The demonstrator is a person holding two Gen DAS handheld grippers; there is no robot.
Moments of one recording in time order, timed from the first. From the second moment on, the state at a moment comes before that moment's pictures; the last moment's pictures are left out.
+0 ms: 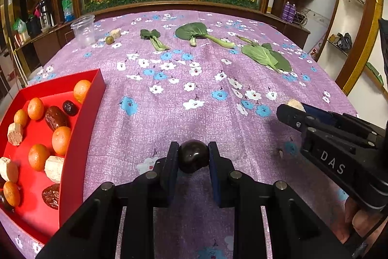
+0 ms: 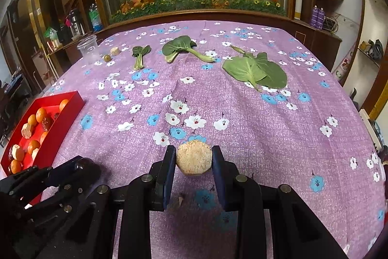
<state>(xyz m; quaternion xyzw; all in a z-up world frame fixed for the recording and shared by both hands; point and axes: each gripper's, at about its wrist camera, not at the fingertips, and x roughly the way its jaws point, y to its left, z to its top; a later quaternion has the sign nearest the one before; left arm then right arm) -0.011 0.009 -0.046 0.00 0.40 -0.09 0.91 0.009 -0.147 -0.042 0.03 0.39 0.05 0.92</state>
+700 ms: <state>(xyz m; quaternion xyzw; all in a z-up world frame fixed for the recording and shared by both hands) -0.018 0.002 -0.044 0.03 0.38 -0.08 0.92 0.003 -0.148 -0.037 0.03 0.37 0.04 0.93</state>
